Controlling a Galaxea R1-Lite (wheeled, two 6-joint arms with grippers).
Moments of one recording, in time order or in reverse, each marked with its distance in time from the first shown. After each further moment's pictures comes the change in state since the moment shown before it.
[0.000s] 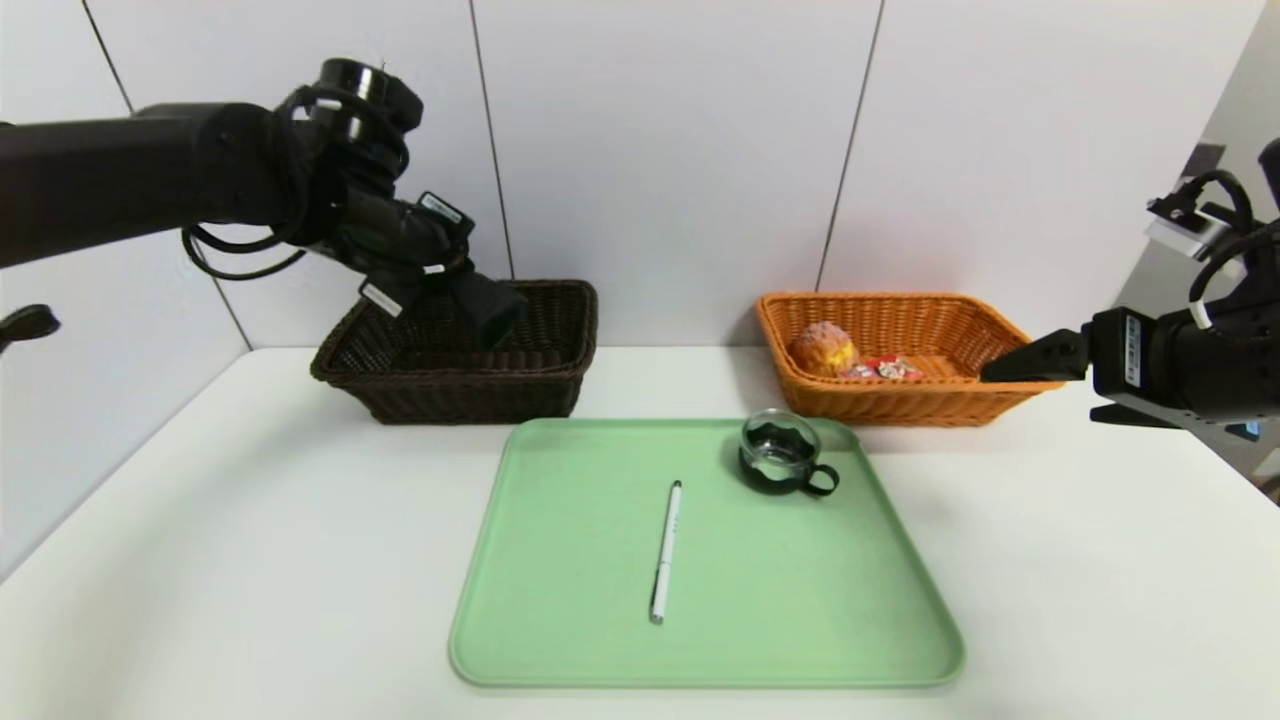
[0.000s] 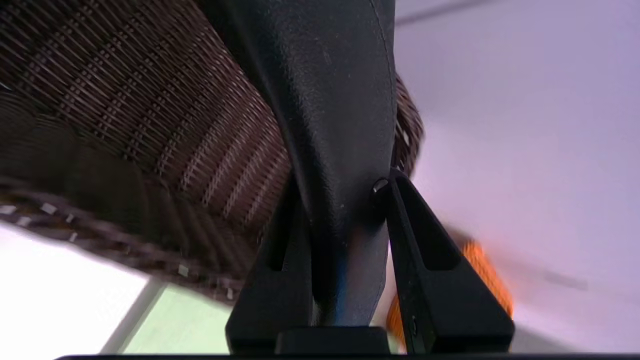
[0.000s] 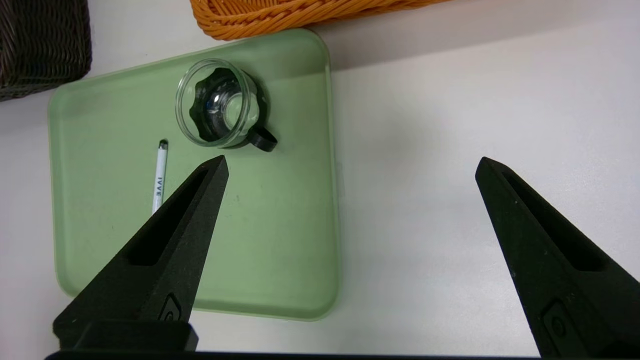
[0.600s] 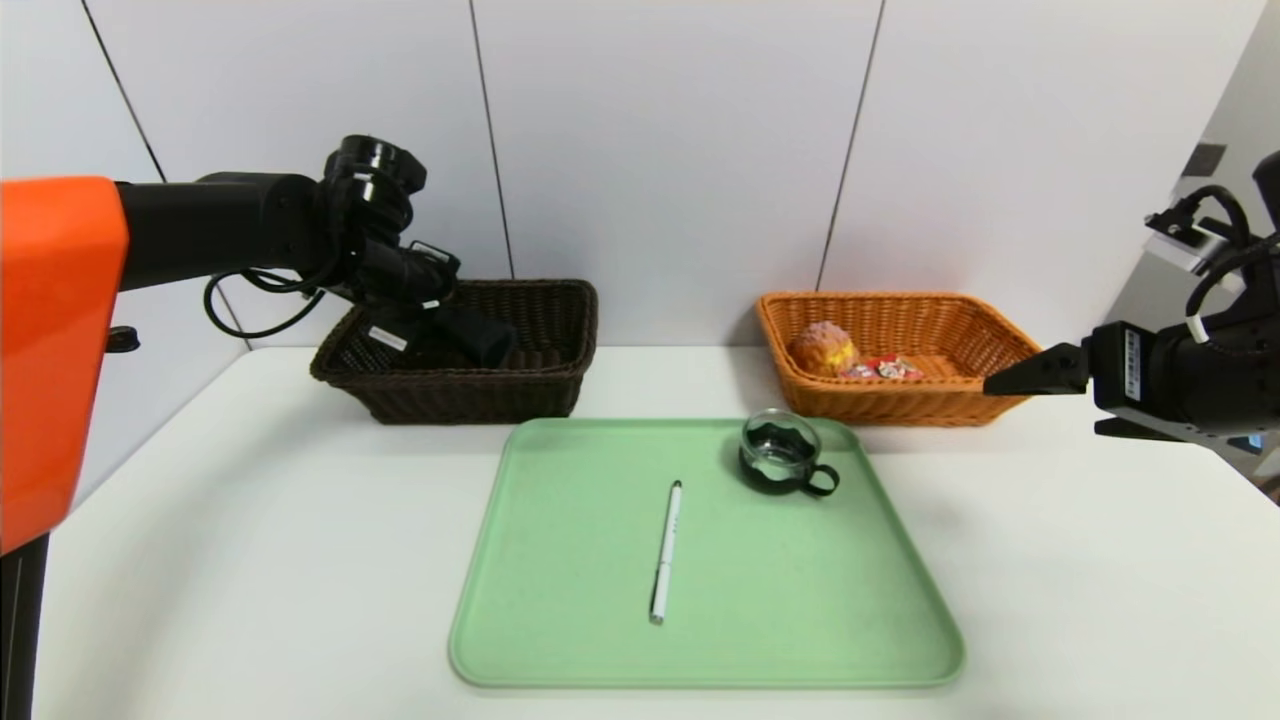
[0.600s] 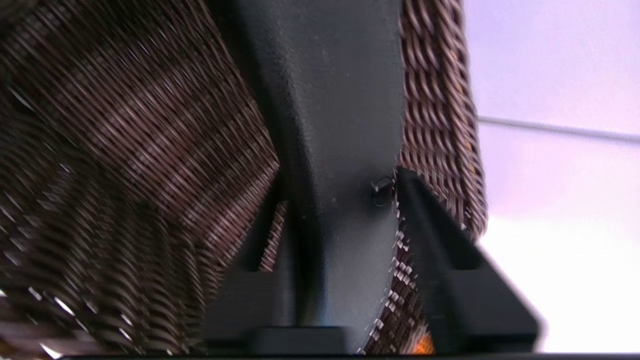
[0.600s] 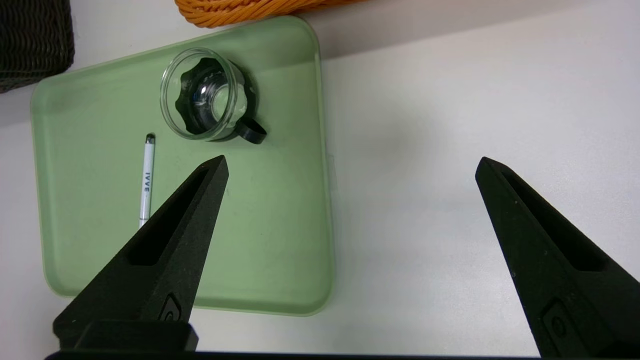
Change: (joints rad) left arm 0.074 0.107 0.001 -0.029 -0.024 -0.115; right arm 0.001 -0.003 0.026 0.003 -0.008 0.001
